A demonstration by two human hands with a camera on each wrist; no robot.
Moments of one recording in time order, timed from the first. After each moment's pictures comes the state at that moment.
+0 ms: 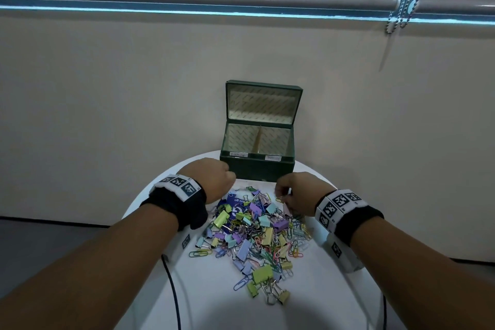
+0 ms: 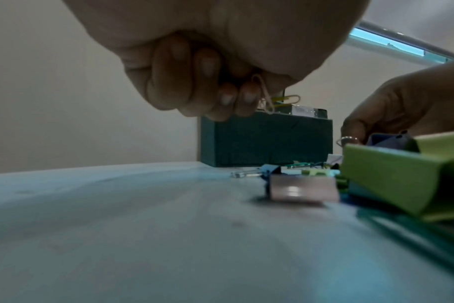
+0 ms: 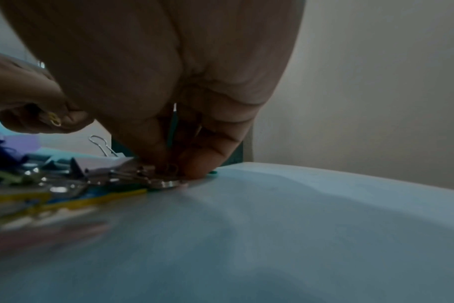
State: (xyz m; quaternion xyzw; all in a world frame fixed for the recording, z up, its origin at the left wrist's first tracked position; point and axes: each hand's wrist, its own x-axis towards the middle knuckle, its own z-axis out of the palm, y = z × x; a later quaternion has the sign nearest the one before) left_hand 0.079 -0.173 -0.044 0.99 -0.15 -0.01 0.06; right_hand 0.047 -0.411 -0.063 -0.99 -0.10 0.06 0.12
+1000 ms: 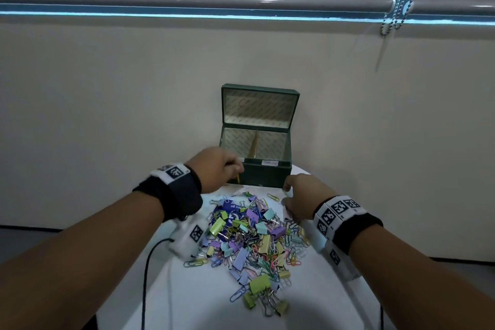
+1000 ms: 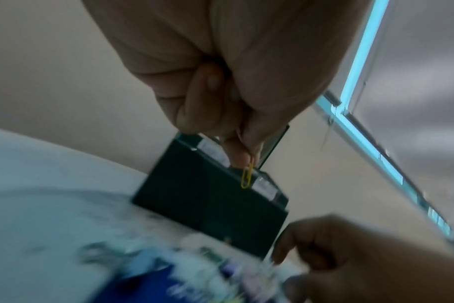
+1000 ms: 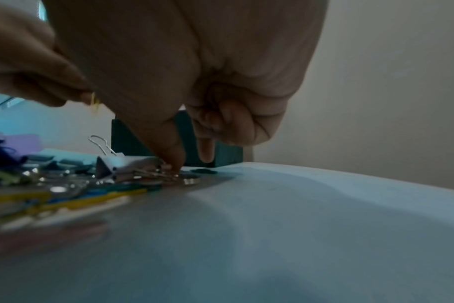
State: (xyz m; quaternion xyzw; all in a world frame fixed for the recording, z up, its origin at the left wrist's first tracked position) left_hand 0.086 -0.182 -0.015 0.94 -0.24 -0.02 0.23; right_hand 0.057 -0.418 -0.074 -0.99 -0.01 0.04 0.10
